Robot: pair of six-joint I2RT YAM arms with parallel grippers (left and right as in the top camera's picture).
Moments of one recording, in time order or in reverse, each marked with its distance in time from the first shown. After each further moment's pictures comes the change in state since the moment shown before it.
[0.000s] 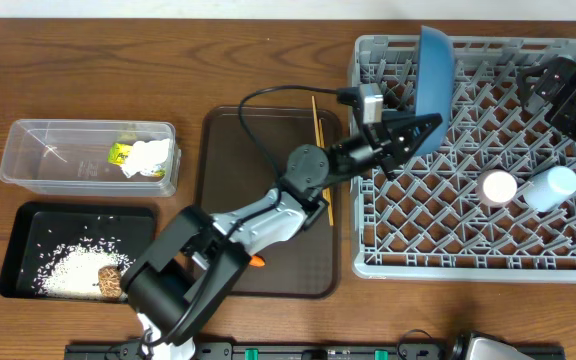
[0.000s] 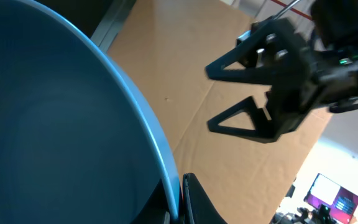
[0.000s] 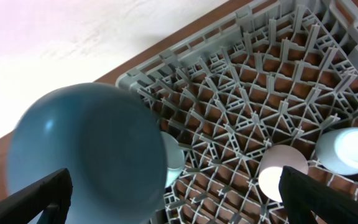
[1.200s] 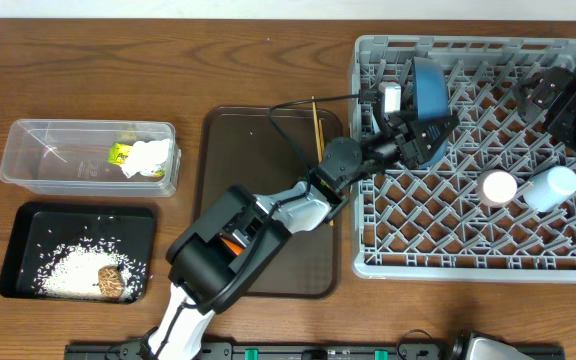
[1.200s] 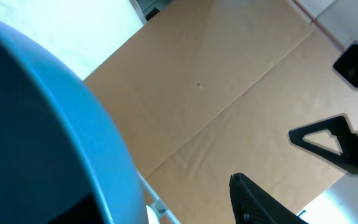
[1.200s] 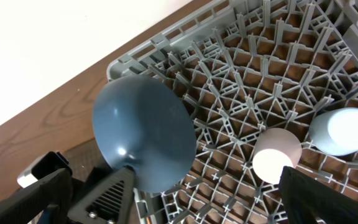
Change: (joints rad) left arm -0.016 0.202 0.145 -0.074 -0.074 -0.242; right arm 0.000 0.000 0.000 -0.059 0.010 -0.004
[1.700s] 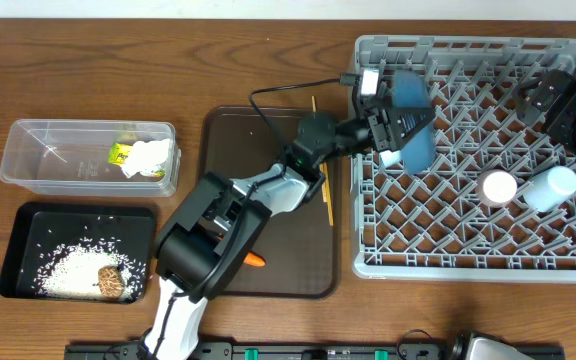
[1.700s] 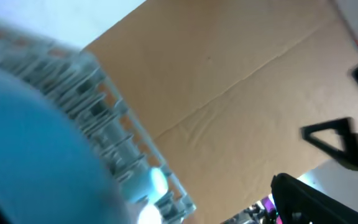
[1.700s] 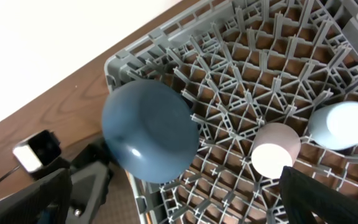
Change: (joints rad) left arm 0.131 -0.010 0.001 -0.134 0.255 -0.068; right arm 0.000 0.000 0.000 -0.019 0.001 -0.001
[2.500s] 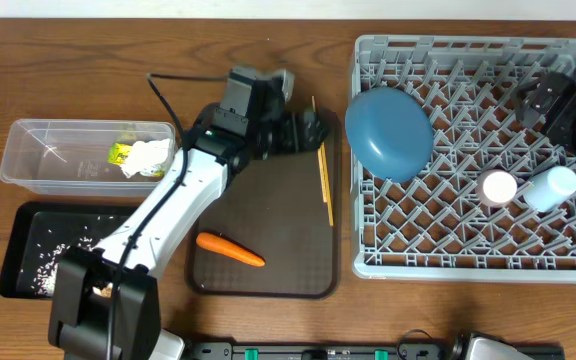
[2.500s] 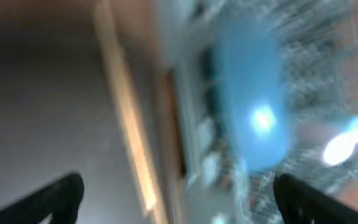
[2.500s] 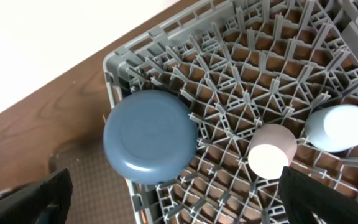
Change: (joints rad) left arm 0.262 -0.462 0.022 -1.567 -0.211 0.607; right arm 0.000 0.000 0.000 -0.004 -0.002 -0.048
